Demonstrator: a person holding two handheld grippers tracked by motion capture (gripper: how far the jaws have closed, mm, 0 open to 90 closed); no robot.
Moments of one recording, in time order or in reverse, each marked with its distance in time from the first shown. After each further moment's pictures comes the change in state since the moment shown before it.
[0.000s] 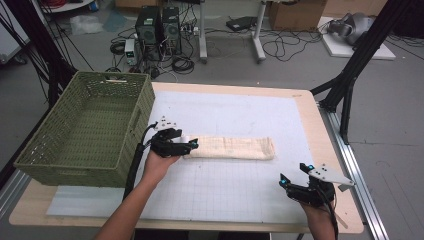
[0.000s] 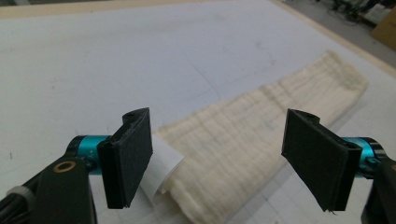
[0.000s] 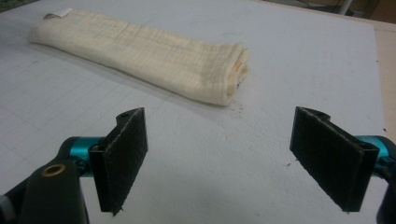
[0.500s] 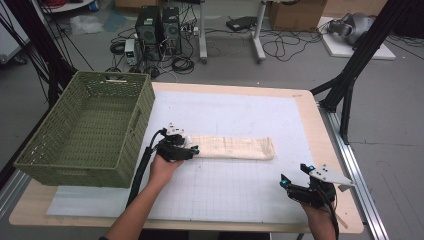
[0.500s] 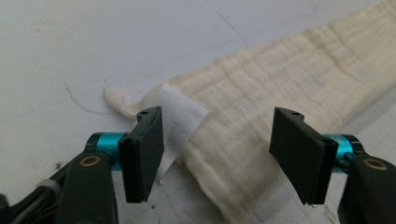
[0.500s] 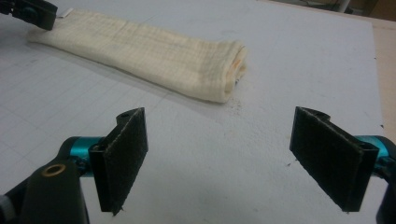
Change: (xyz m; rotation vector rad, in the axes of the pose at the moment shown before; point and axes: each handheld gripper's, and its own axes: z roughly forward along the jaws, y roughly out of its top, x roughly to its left) left arm 0.001 -0.023 0.029 0.146 0.065 0.022; right arm -0.001 -0.001 -0.001 0.004 -0.002 0.004
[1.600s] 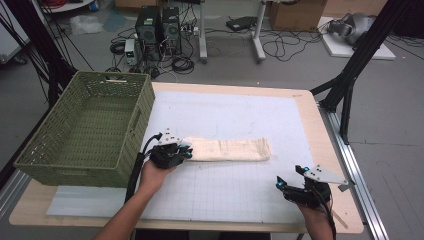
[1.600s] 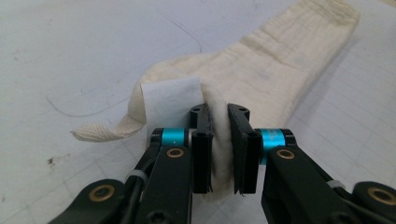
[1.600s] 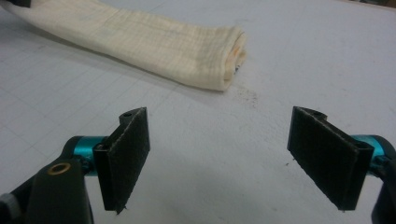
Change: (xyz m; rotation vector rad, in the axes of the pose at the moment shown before) left arm -0.005 -0.010 -0.038 -0.074 -0.117 0.137; right arm 0.007 -0.002 0.007 0.035 0.026 -0.020
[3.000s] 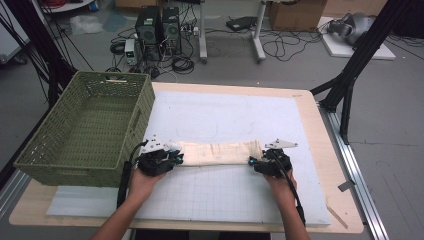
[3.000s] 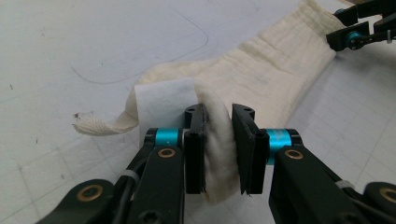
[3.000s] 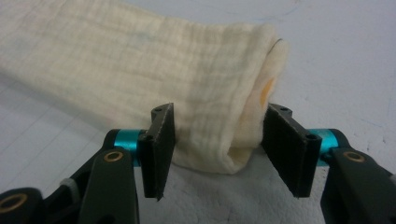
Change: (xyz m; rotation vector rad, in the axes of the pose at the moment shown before) left arm 0.008 -0.024 -0.022 -0.047 -0.003 -0.060; right arm 0.017 0.040 0.112 0.197 0.052 0.019
